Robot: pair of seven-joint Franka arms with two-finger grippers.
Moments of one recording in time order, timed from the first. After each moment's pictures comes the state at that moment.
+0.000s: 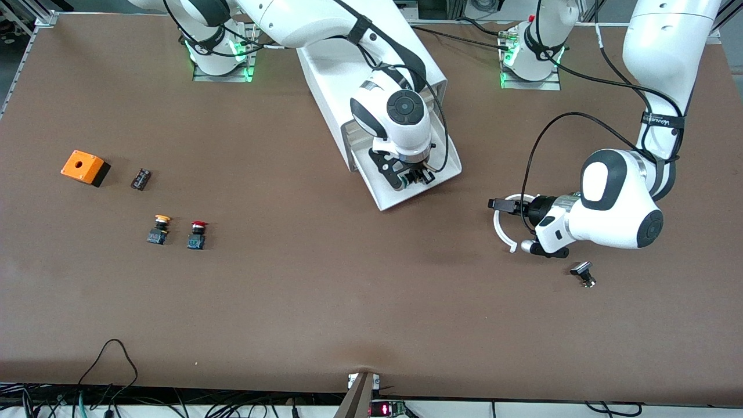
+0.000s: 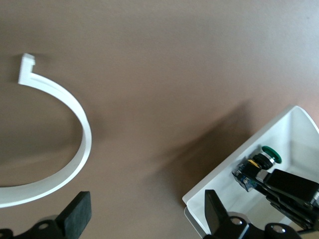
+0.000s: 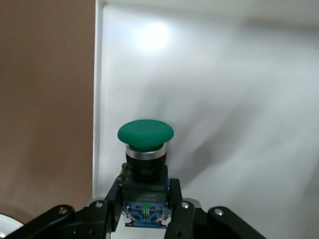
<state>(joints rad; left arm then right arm) 0.01 0.54 -0.15 -1.66 -0.44 1.81 0.11 0.88 0.91 0.05 -1.12 0.11 2.13 1.85</state>
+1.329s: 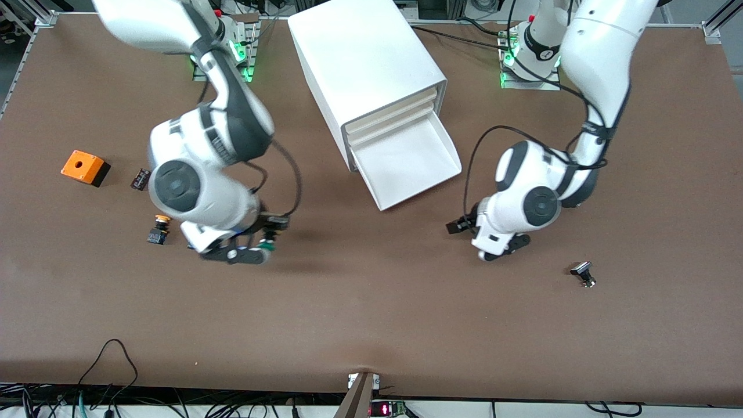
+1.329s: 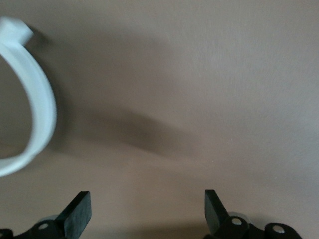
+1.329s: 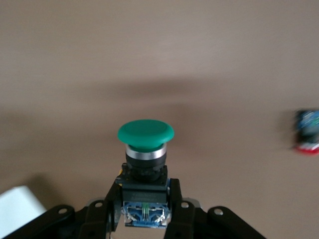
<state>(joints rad) -0.24 0.62 -0.17 -1.70 -0.16 2.15 -0.72 0.35 0.64 -0.02 -1.25 0.11 1.79 0.34</state>
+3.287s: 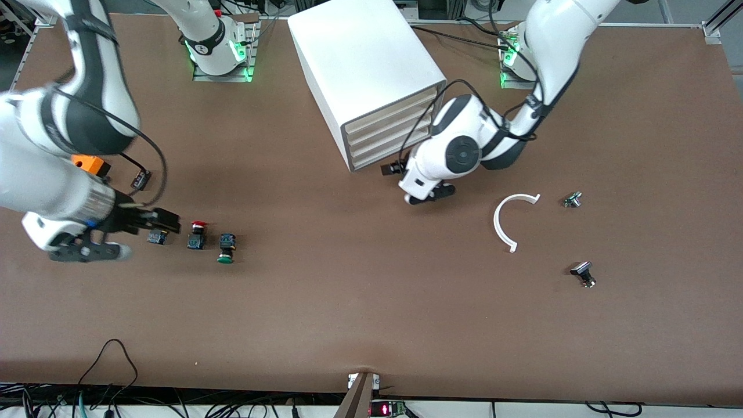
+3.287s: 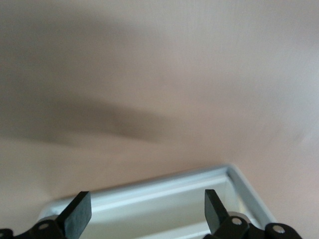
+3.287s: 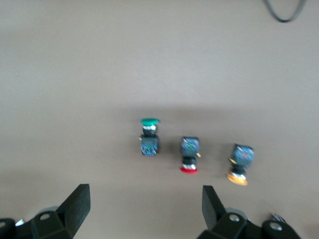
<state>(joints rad) -0.12 0.54 -0.53 -1.82 -0.17 2.19 -0.82 0.12 0.35 -0.05 -1.46 0.10 1.82 0.05</state>
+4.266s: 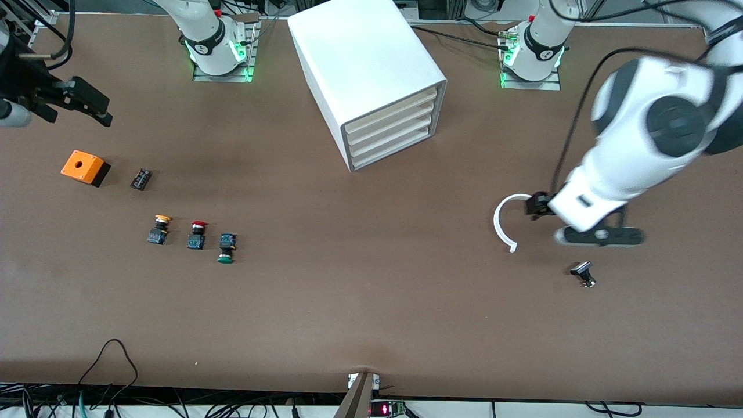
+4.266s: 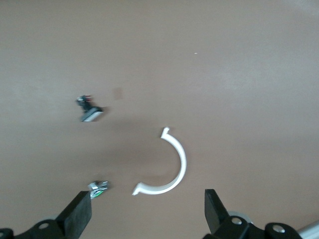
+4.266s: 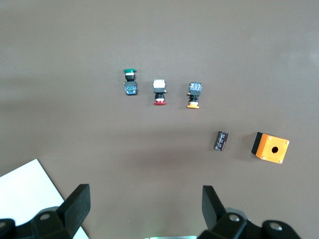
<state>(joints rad) 0.01 0.29 -0.22 -1.42 0.10 1.70 -0.14 0.02 -0.02 0.08 -1.47 -0.03 1.45 0.16</state>
